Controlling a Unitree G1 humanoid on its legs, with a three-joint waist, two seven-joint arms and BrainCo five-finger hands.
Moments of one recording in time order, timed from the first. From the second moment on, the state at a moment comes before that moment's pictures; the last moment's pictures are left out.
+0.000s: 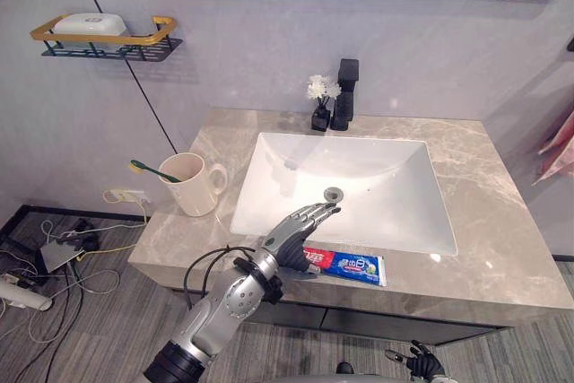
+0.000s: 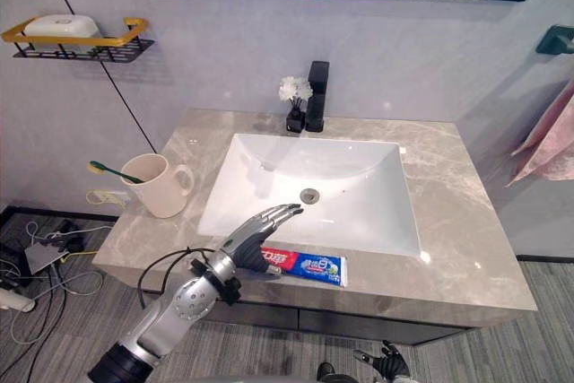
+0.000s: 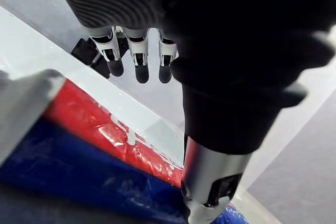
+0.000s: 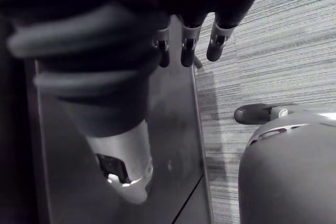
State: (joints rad) left arm -0.03 0.35 -0.48 -0.10 0.61 -0.21 -0.06; right arm 0.14 -0.13 -0.19 1.01 0.13 -0.09 0.02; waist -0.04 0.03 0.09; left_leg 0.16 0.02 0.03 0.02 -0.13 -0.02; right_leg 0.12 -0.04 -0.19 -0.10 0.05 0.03
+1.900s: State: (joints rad) left arm 0.10 0.38 -0.34 -0.16 0.64 -0.20 -0.11; right arm 0.17 -0.13 -0.22 0.95 0.17 -0.08 0.05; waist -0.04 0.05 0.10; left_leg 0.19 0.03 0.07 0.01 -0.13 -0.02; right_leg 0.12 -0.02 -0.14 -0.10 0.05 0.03
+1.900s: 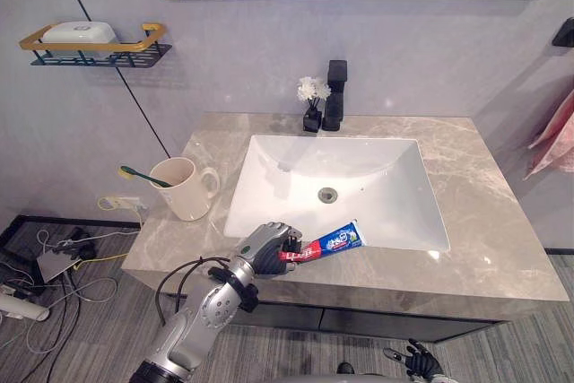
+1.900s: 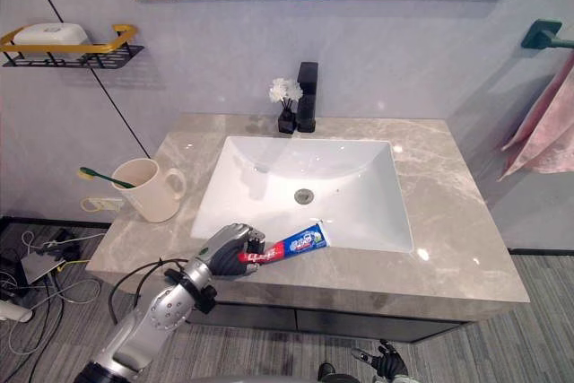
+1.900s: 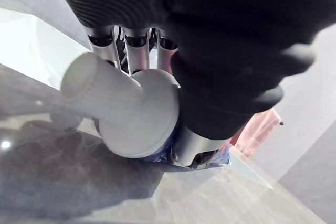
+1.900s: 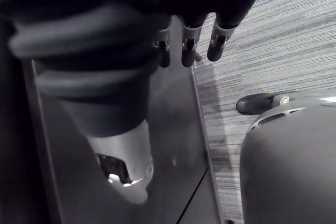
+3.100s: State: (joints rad) left arm 0.22 0.19 -0.19 -0.44 0.58 -0.20 -0.06; right arm 0.06 -0.29 -0.36 -0.42 0.31 -0.22 0.10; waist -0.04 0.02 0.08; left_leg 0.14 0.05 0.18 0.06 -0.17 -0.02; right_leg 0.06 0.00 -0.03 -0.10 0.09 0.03
